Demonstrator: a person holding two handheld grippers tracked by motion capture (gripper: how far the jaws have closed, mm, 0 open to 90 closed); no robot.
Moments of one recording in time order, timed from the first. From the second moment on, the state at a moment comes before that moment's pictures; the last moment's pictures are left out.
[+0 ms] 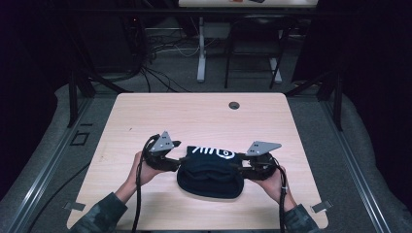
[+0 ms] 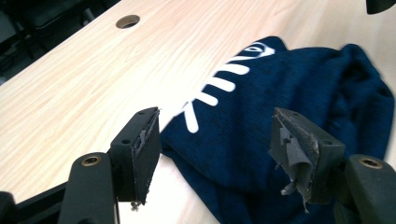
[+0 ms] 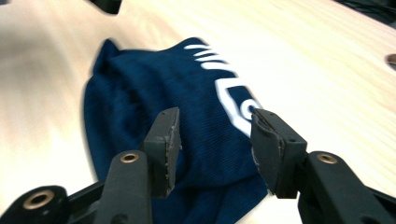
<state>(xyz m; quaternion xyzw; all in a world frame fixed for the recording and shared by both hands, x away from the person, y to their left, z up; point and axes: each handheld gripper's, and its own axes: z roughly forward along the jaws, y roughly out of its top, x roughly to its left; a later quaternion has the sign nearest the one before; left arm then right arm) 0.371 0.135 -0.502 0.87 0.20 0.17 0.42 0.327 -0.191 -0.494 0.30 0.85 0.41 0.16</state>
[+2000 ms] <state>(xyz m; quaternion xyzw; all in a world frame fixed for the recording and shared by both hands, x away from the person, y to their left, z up) 0.377 0.097 -0.572 0.90 0.22 0.14 0.34 0.369 -0.167 -0.568 0.34 0.89 0.29 0.12</state>
